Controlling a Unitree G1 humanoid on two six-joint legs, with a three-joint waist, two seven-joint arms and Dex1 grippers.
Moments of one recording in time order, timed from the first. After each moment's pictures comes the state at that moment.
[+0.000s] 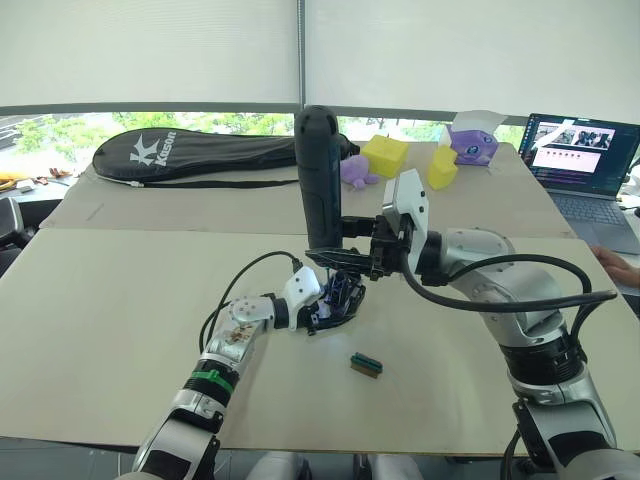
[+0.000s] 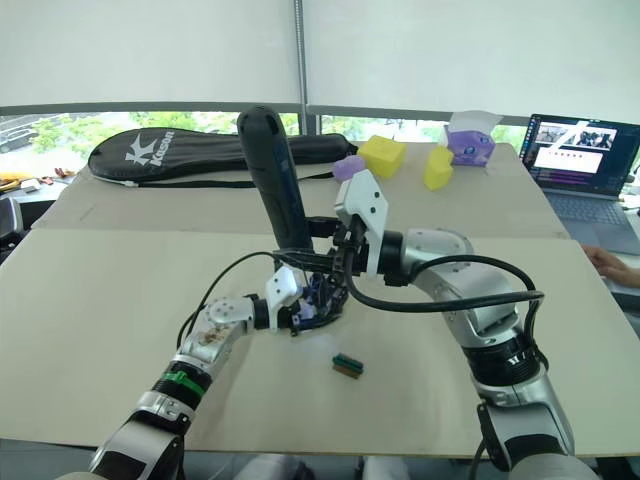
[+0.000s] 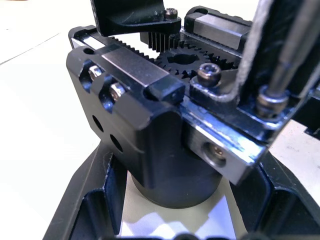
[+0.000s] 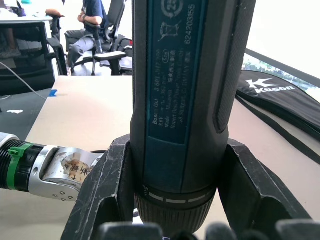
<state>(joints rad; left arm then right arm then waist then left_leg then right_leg) -0.53 0.22 -0.22 0.48 -0.11 -0.06 -0.99 -0.66 -0.51 0.19 -0.28 0.56 0.58 0.83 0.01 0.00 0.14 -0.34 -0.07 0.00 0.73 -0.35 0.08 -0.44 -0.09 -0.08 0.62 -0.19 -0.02</state>
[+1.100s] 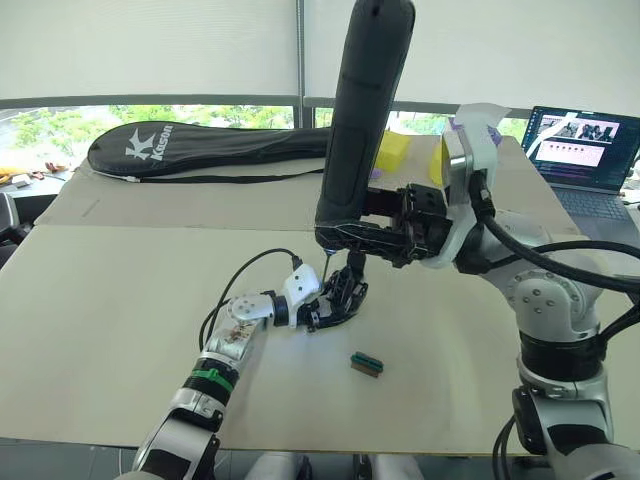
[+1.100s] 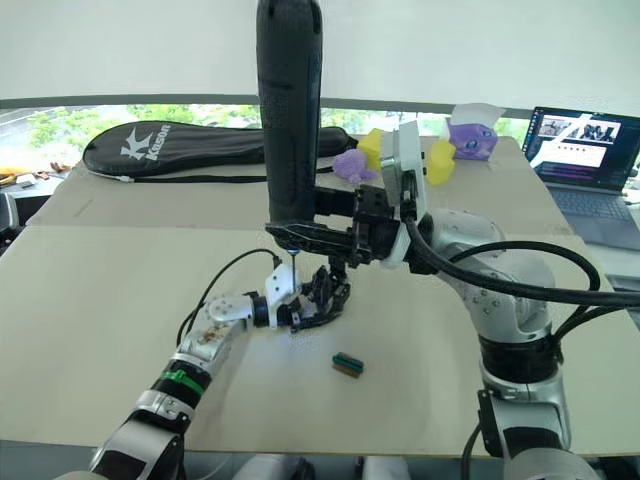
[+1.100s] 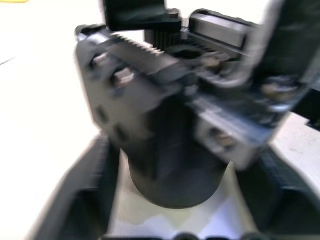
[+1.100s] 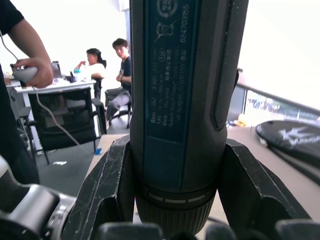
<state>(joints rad) -0.53 0.25 -0.21 0.45 -0.13 -0.04 -1.02 -0.71 -0.54 -0.03 -0.41 0.93 0.76 0.84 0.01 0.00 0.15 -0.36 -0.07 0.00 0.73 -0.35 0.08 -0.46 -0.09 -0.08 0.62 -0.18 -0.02</state>
